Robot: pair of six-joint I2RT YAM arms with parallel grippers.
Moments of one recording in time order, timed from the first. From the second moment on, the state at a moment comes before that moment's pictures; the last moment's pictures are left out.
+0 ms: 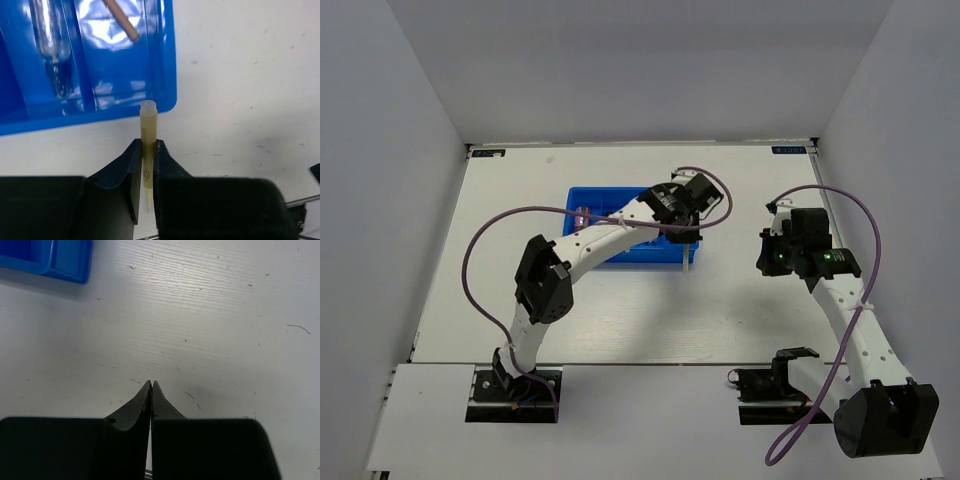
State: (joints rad) left arm -0.97 2.08 1.97 -0.94 -0.30 -0.82; right arm 0.11 0.97 0.83 -0.74 -0.20 -0.01
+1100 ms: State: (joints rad) left arm -0.72 2.22 2.01 -0.60 -0.06 -0.69; right arm 0.11 0.99 0.81 -0.74 -0.26 -0.05
